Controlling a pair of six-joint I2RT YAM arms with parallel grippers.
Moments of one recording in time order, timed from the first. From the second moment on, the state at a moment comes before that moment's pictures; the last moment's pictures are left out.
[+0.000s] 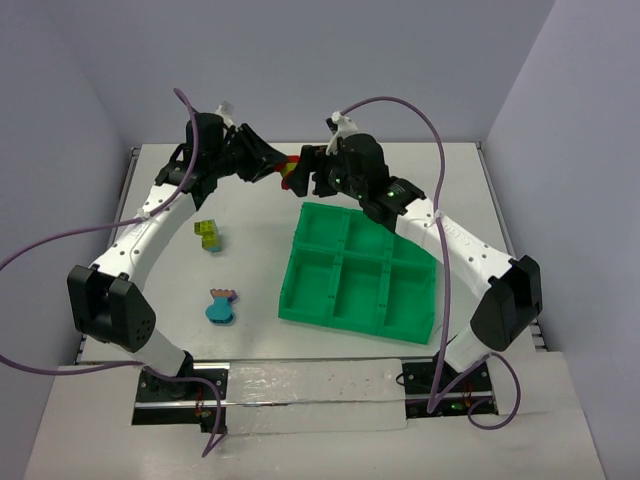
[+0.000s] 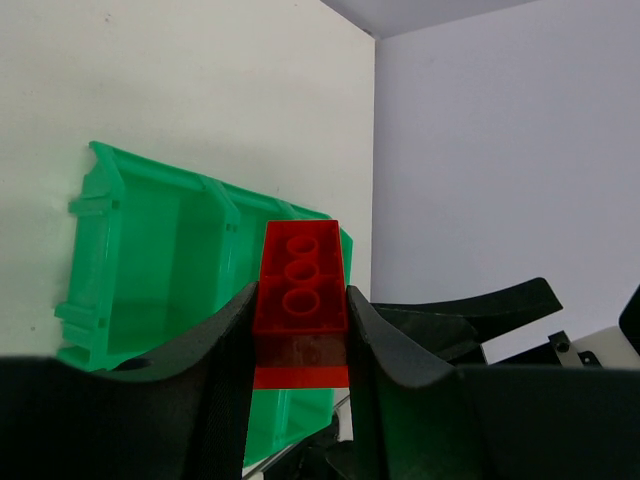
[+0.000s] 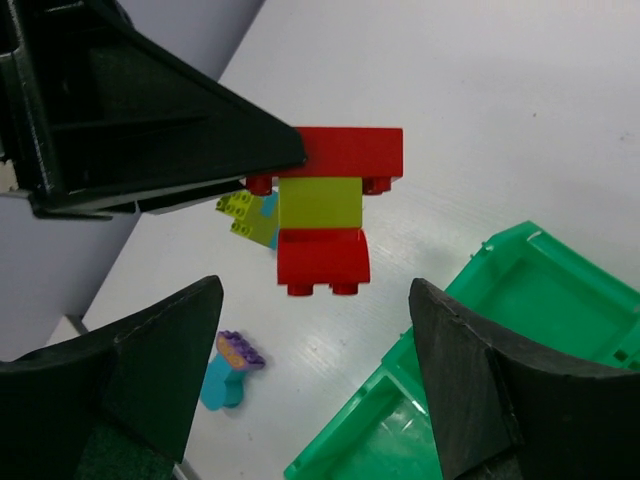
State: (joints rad) left arm -0.36 1.58 1.50 -0.35 0.34 -0.96; right arm 0.66 1.56 1.45 -0.19 -0.09 0.46
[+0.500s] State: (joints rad) left arm -0.36 1.57 1.46 -0.34 0.36 -0.96; right arm 0.66 1.66 1.54 -0.19 -0.08 0.45
